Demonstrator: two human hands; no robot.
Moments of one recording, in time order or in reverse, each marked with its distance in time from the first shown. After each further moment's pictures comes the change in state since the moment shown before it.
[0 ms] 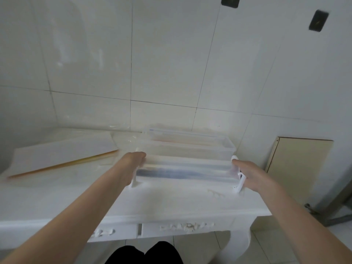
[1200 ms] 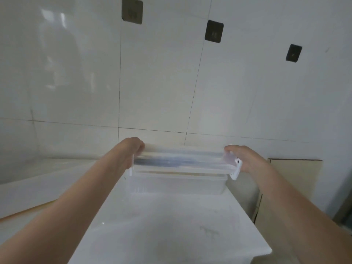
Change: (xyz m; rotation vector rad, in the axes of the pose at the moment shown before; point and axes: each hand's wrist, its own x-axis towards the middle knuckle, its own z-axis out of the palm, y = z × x) left_hand 0.047 0.117 0.029 0.080 -0.031 0.192; right_hand 0.005 -0.126 -0.020 0.015 0.058 -0.160
